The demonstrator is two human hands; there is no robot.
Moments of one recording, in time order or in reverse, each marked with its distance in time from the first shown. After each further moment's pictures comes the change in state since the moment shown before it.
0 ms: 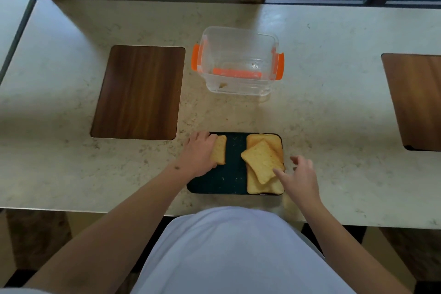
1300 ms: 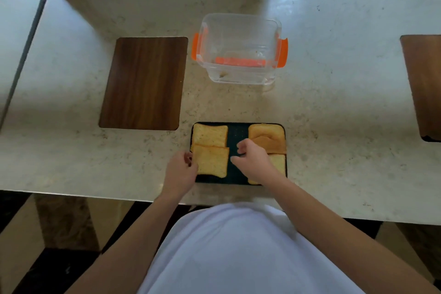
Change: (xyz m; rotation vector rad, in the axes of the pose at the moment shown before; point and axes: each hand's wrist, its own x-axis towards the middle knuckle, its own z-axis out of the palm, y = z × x) left_hand -0.079 0.003 0.022 -0.713 0.176 -0.584; right_hand 0.000 -0.071 0.049 0.117 -0.468 -0.195
